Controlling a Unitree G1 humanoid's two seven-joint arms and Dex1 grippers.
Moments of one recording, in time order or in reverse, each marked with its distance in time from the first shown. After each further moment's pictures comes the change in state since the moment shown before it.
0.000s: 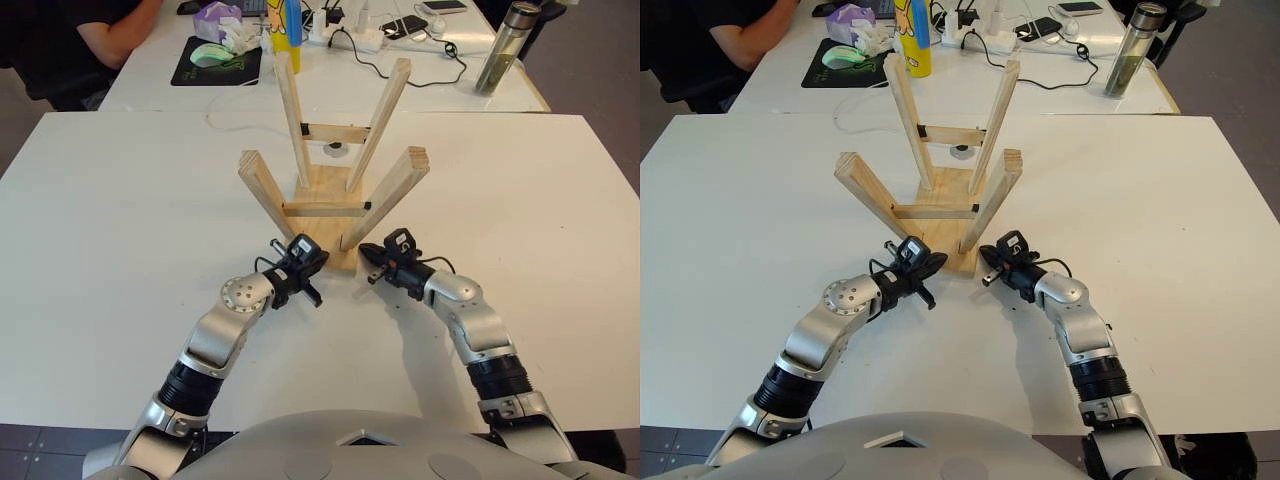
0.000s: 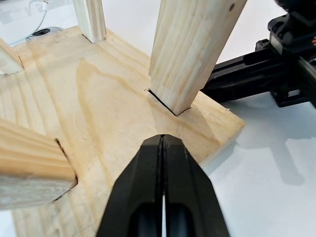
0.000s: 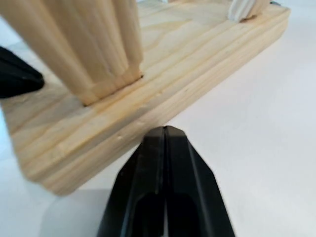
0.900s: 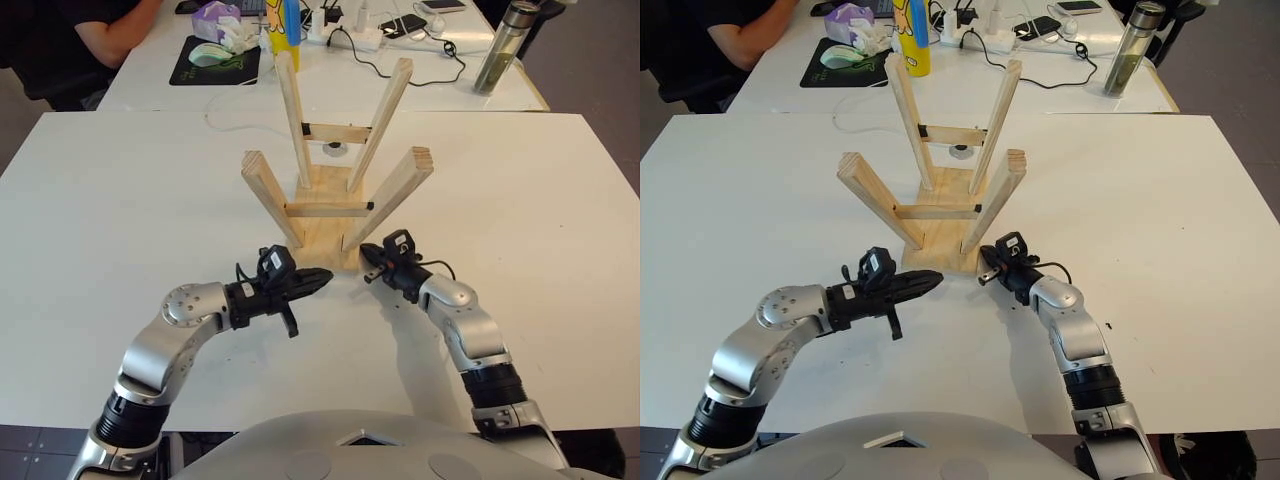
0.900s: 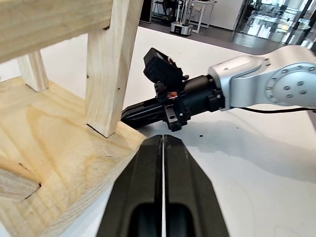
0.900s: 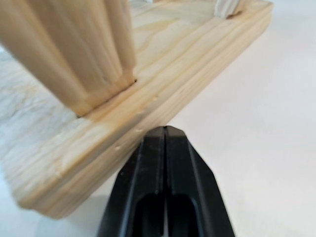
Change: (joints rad) left arm 0.137 0.158 0.122 -0.244 -0.249 -0.064 -0.275; right arm -0.006 0.079 0.087 -0.044 -0.093 0.069 -0.140
